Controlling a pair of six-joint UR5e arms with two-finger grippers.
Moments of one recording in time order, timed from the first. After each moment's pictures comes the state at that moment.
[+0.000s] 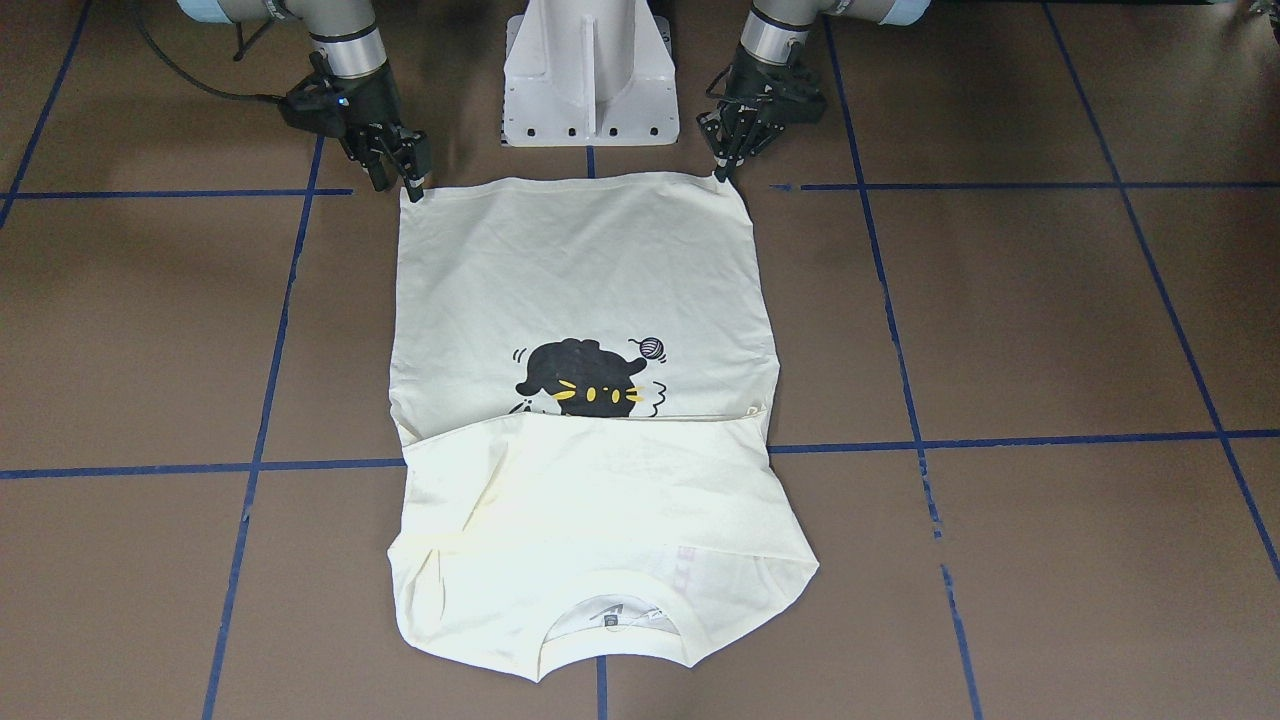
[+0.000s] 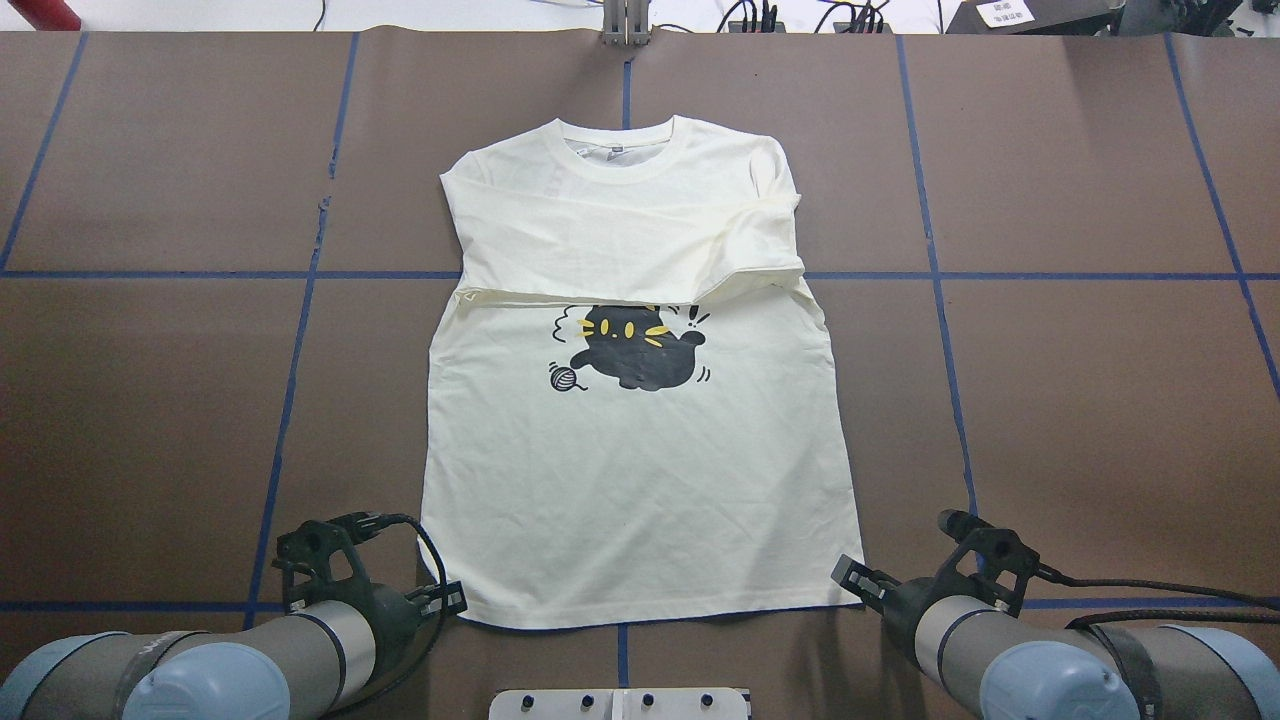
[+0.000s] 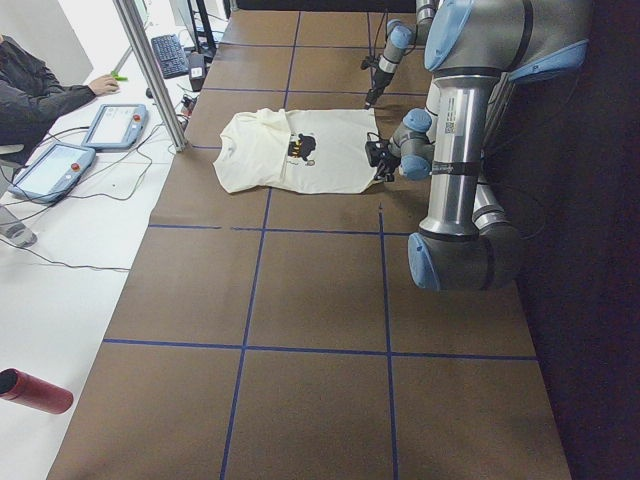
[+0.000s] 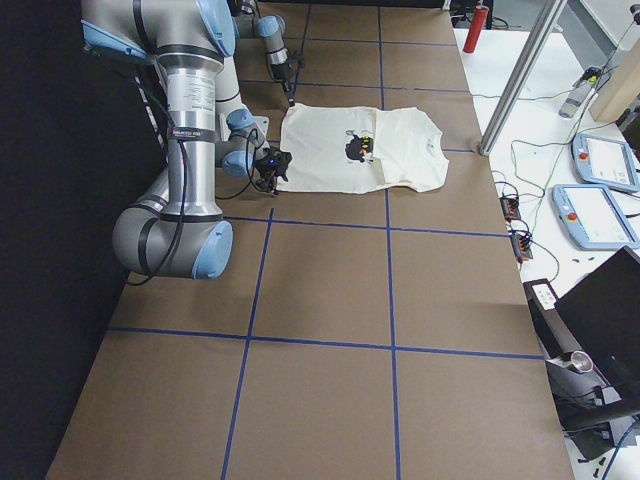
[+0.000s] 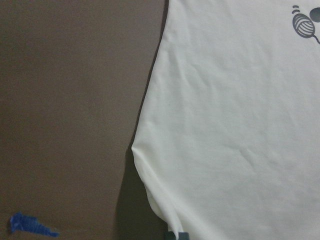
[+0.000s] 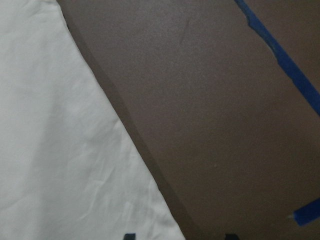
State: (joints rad) left arm -0.05 -1.69 -2.08 -1.96 -1.33 -1.79; right arm 0.03 -1.61 2.12 -1.24 1.28 2.08
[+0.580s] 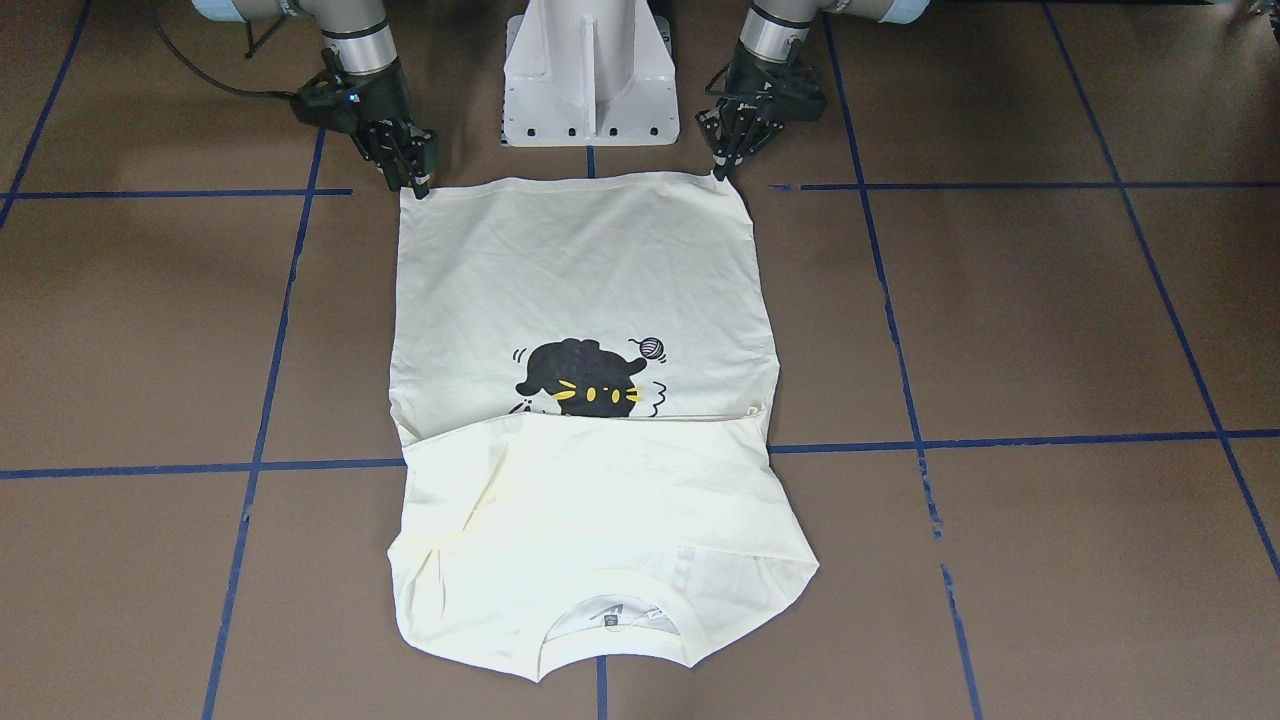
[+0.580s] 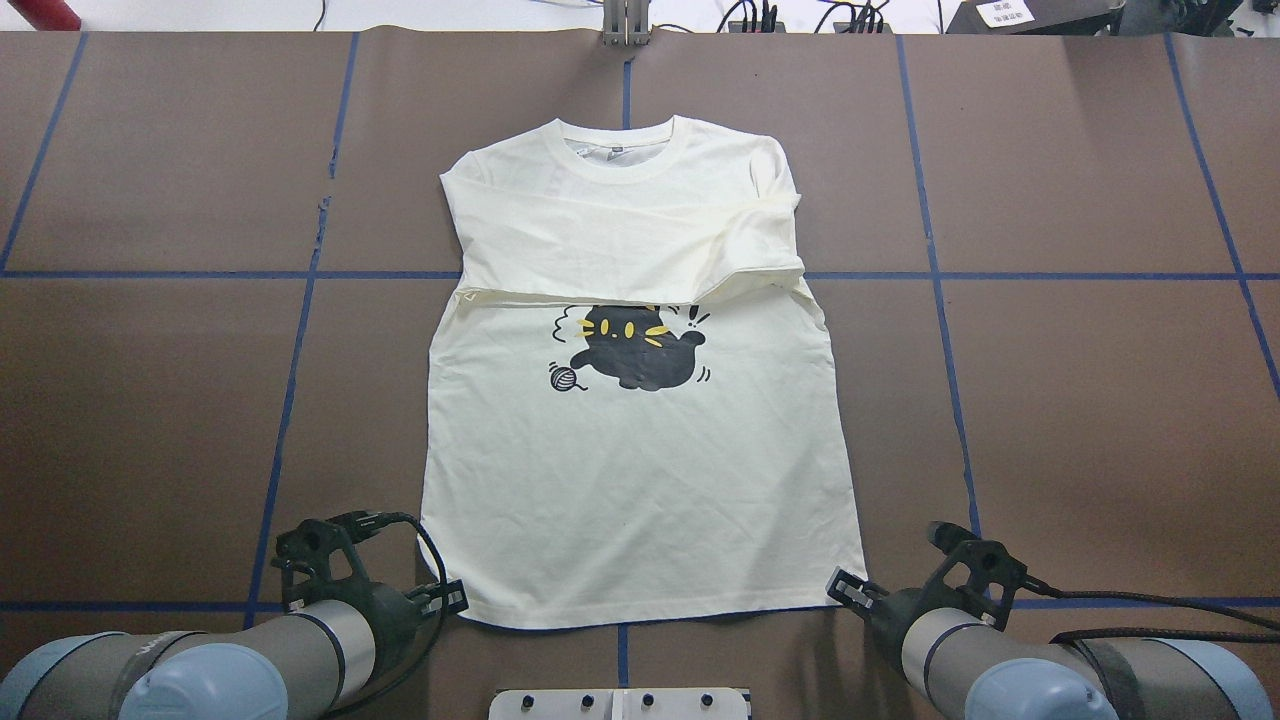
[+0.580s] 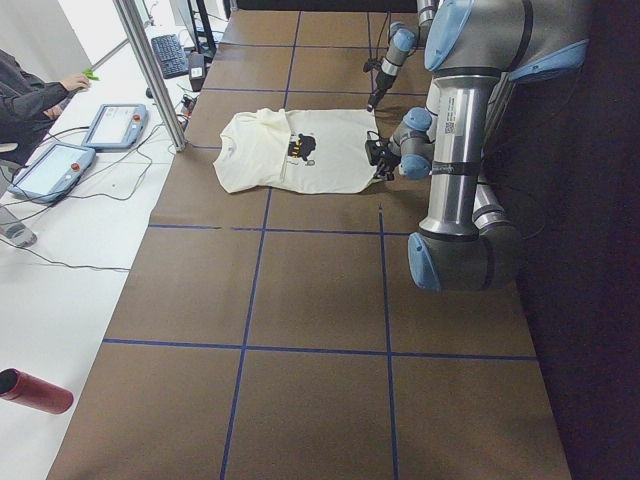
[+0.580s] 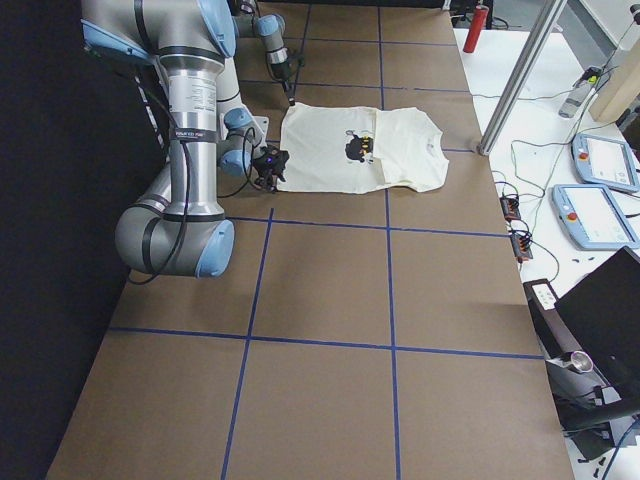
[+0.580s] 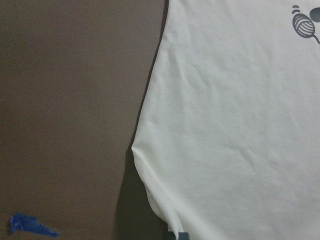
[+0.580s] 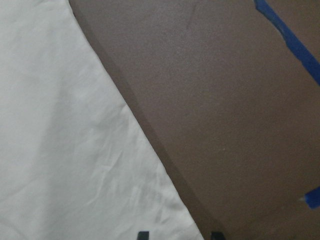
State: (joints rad) left arm -0.05 -1.69 -2.08 -1.96 -1.32 -1.79; right arm 0.01 -1.59 2.10 -1.25 1.26 2.09
